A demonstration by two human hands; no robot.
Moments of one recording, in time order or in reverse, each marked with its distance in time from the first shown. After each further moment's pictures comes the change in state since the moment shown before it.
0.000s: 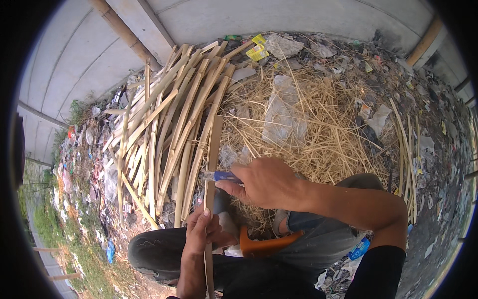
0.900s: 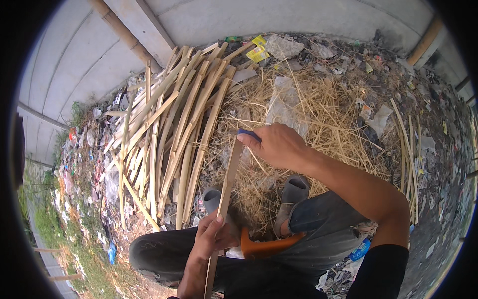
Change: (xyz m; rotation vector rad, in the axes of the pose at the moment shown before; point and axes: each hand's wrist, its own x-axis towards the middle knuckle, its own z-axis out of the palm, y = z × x) left_hand -0.002 -0.014 -0.006 -0.041 -0.097 -0.176; right_hand 0.038 0.061 -0.020 -0.062 0.021 0.221
